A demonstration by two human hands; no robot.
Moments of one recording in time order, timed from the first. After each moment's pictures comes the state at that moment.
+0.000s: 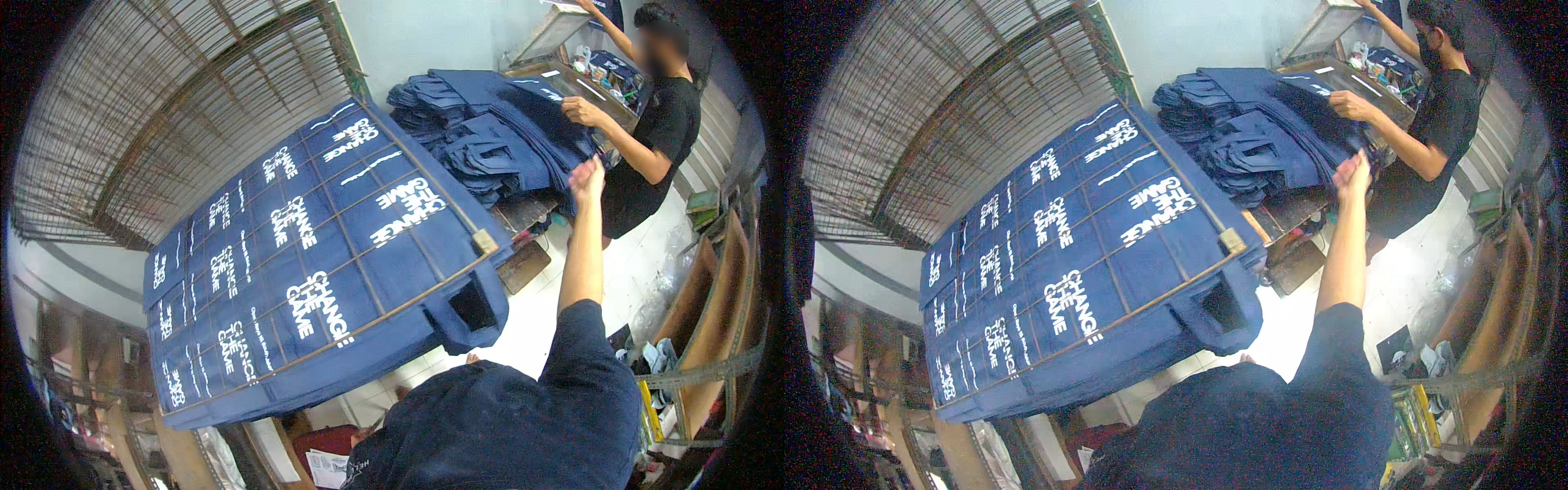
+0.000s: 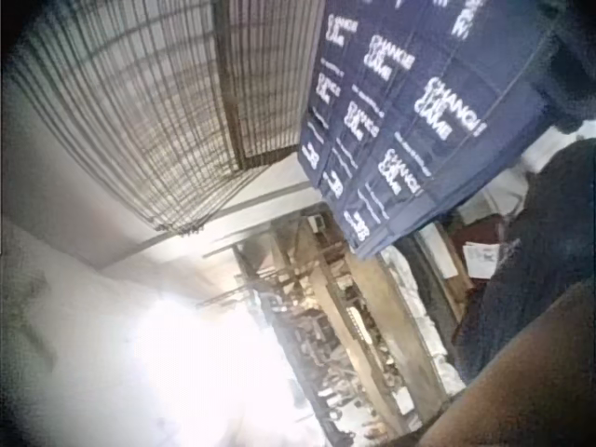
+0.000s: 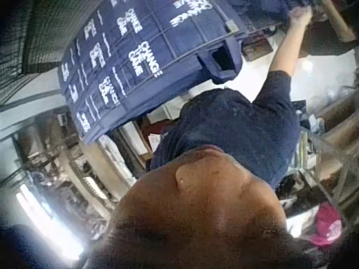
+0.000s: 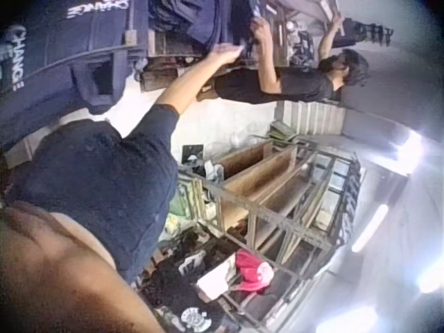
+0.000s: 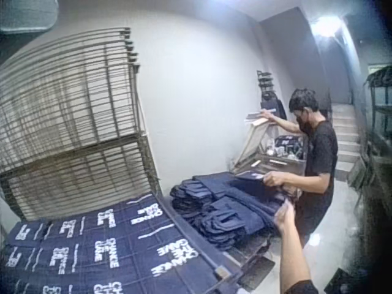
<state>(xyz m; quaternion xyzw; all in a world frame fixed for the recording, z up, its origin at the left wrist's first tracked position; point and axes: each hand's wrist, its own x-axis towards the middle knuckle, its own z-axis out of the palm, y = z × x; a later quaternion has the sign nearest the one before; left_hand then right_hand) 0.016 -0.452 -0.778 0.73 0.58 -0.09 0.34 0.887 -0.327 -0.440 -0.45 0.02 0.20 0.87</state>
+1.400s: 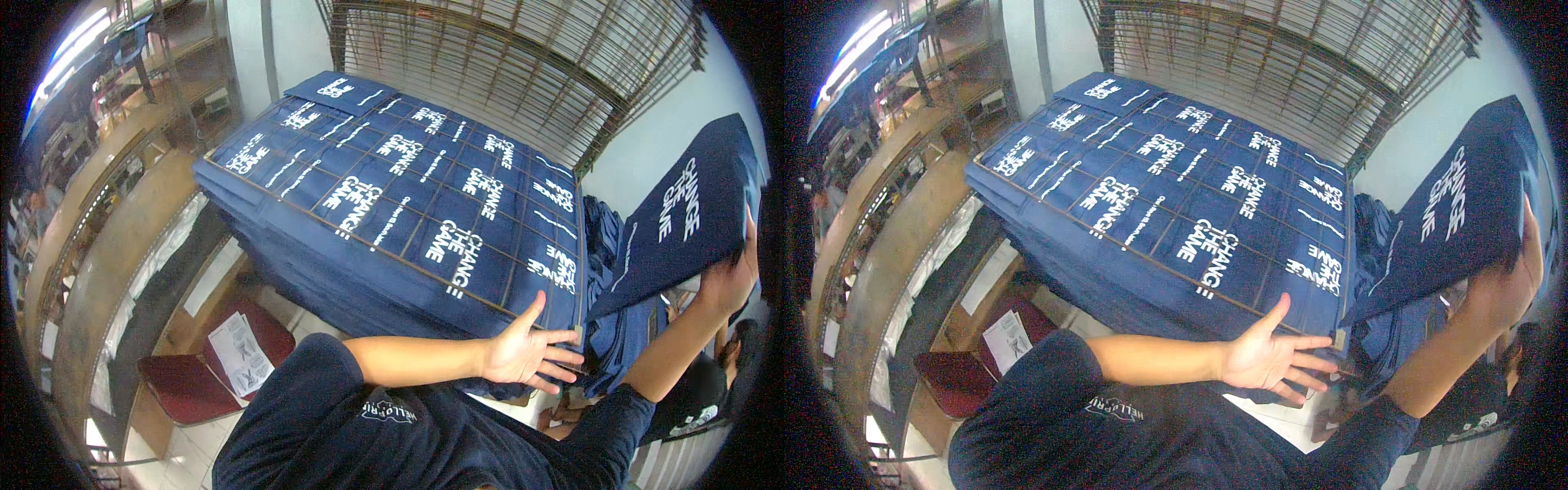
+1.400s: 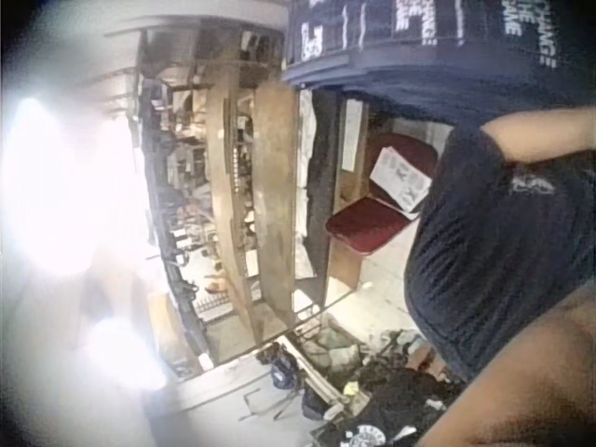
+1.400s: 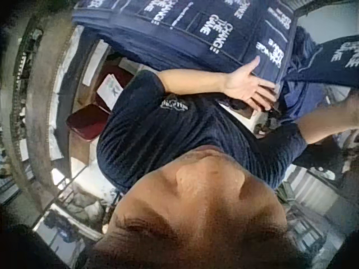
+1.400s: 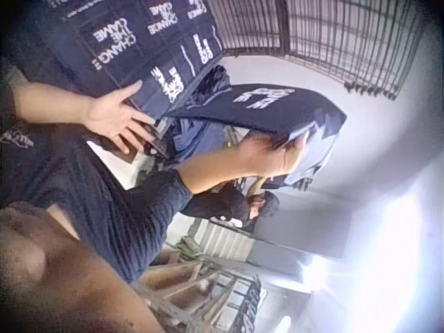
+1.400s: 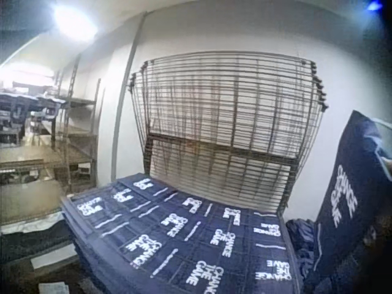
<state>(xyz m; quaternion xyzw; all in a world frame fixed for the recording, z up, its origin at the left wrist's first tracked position) 0.373 -0.346 -0.318 0.14 -0.11 0.15 0.97 0.576 -0.319 -0.071 -0.20 -0.60 0.23 0.74</state>
